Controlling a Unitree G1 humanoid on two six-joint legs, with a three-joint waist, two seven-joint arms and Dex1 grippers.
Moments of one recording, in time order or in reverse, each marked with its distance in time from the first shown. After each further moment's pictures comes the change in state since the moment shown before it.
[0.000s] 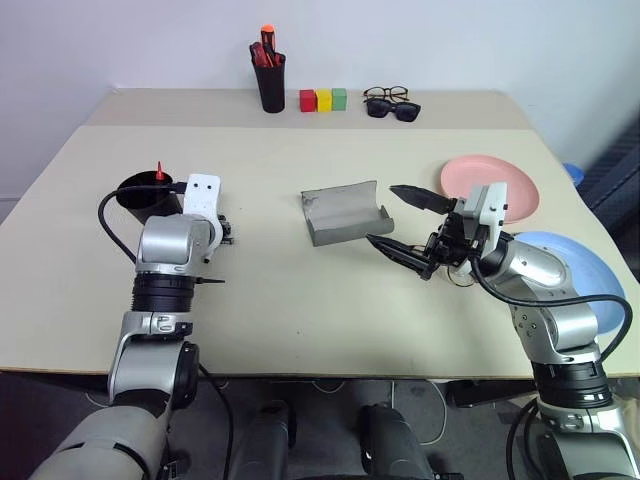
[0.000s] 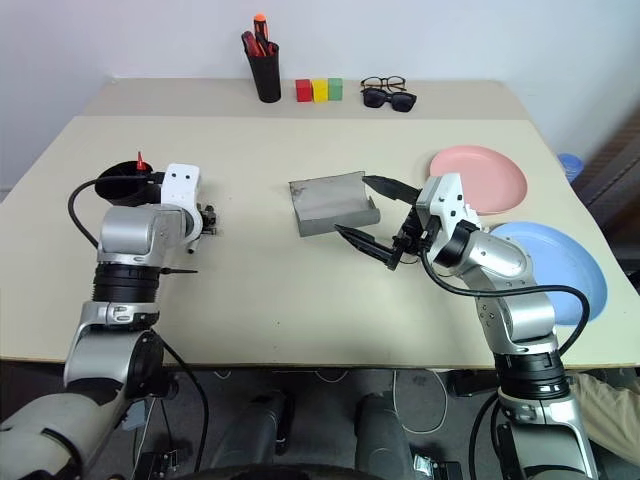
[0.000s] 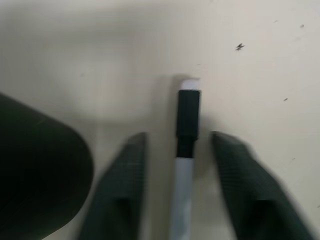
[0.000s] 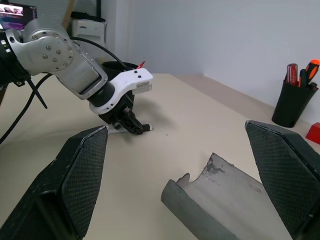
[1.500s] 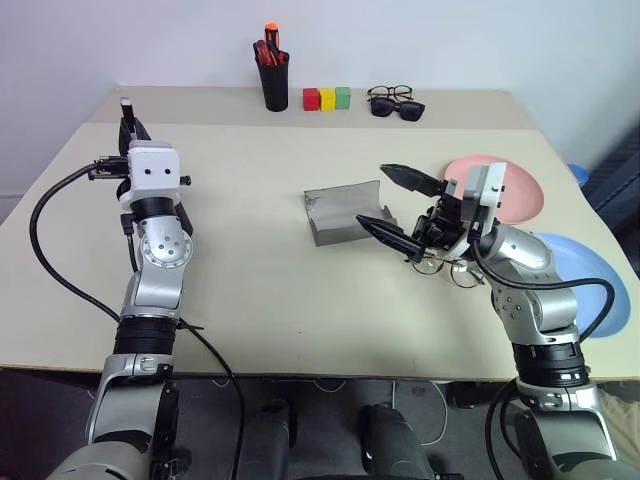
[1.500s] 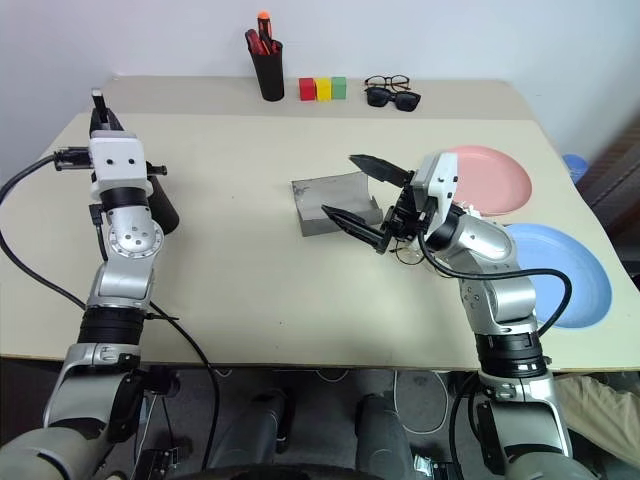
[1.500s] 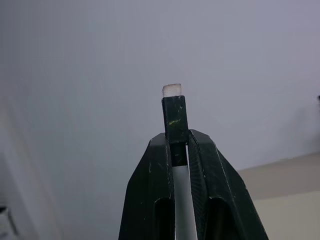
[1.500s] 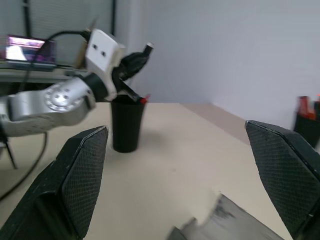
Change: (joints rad) left arm 0.248 0.069 -0.013 -0.001 0.322 -1.355 0.526; right arm -0.111 0.080 0.011 0.087 0.032 -0.028 0.048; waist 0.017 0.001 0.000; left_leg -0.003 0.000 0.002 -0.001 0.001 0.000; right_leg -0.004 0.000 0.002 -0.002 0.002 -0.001
